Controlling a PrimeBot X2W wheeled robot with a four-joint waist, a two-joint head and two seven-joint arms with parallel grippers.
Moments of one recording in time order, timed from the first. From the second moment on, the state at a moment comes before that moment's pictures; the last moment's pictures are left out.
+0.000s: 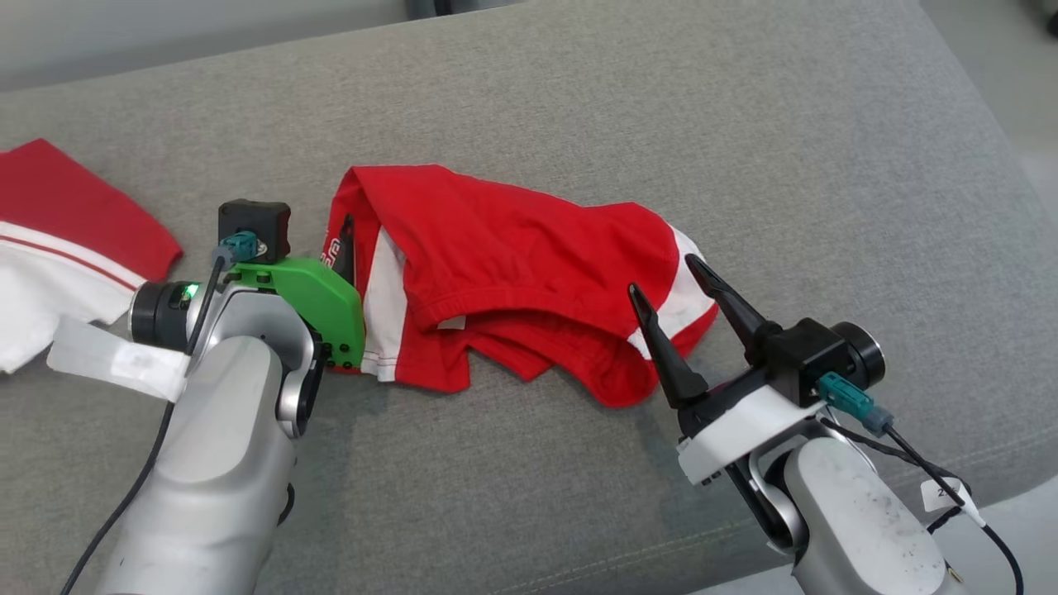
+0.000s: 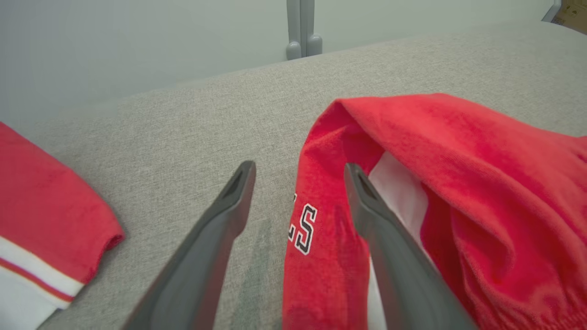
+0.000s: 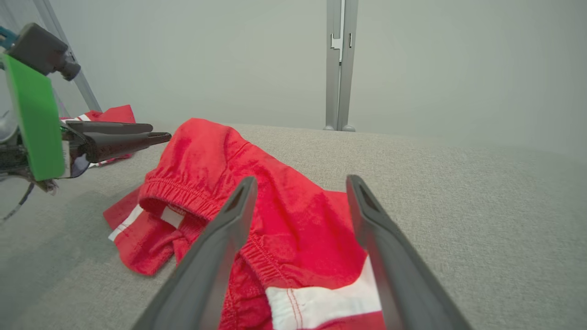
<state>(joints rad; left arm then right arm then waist) -0.64 0.06 -0.36 0.69 -0.31 0.06 0.00 -0.21 -0.06 0.41 0.18 0.13 0.06 -0.25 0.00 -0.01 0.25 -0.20</state>
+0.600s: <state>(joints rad) -0.45 0.04 -0.36 0.55 -0.40 0.04 -0.22 -0.22 -0.06 0.50 0.39 0.22 0.11 -0.25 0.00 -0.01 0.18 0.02</state>
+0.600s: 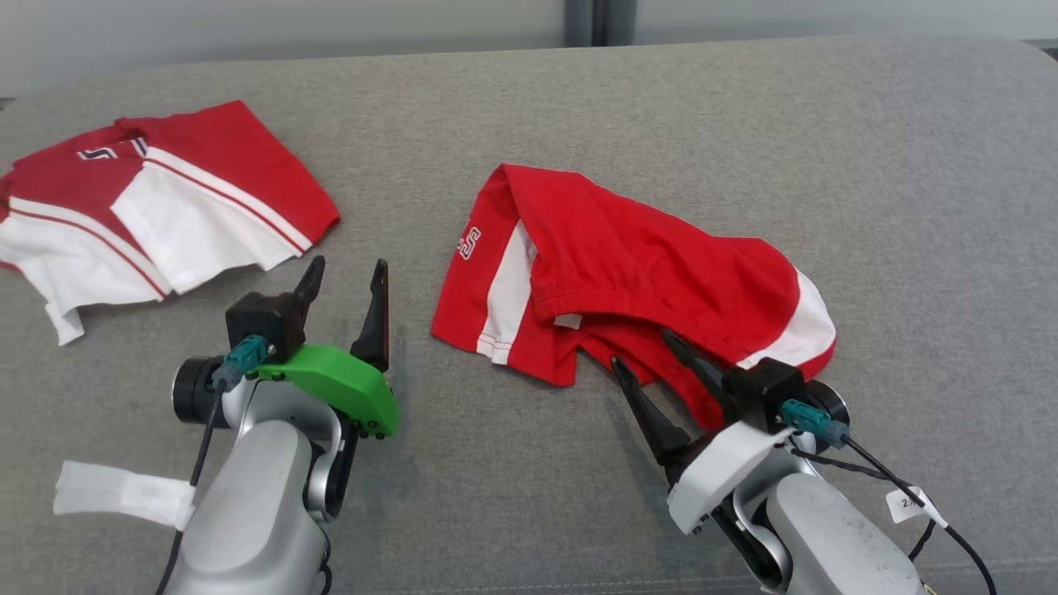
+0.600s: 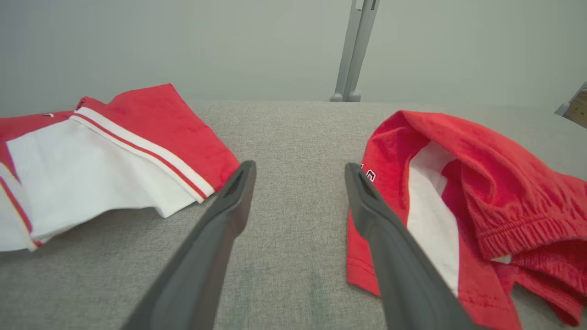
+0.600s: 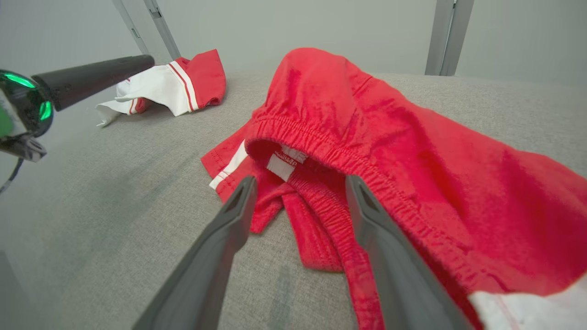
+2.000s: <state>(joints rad) -0.18 0.04 -0.45 0.27 -0.45 0.08 -0.24 -0.41 -0.10 0.42 0.75 0.22 -0.02 -0.25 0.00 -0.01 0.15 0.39</state>
